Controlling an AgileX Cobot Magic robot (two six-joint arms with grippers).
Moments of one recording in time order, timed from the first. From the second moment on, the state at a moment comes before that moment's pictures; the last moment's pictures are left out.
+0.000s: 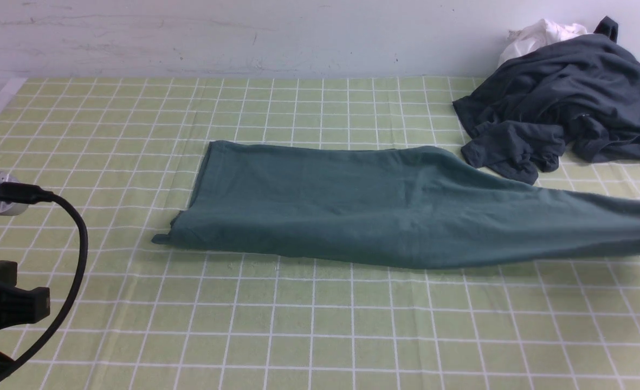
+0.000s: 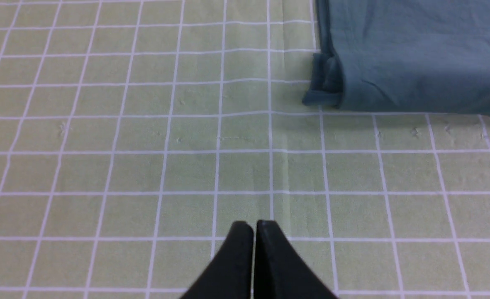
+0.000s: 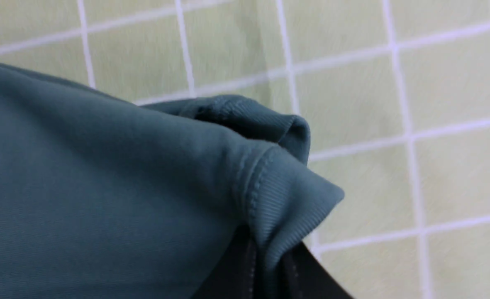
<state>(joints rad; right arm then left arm) -0.37 1.76 -1.14 0.22 0.55 -0.36 -0.07 0.78 -0.56 0.10 0.54 -0.15</state>
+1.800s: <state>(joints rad) 0.64 2.26 -1.78 1.15 0.60 -0.99 -0.07 0.78 -0.56 0.05 0.54 -0.15</state>
